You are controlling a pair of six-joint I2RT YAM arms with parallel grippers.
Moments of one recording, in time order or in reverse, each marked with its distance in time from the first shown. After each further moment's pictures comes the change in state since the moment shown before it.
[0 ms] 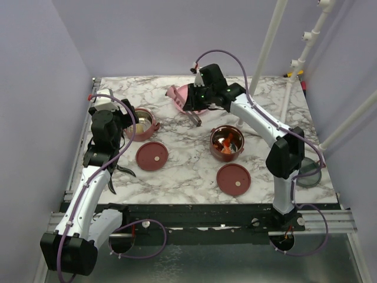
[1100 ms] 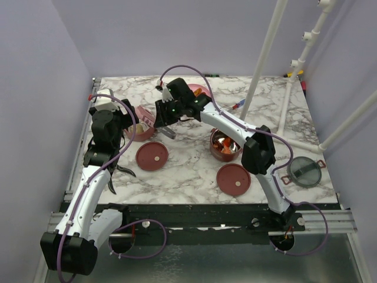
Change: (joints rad) left arm 0.000 0.006 -0.002 0.000 -0.001 0.000; right arm 0.207 0.278 0.230 0.044 -0.155 -0.010
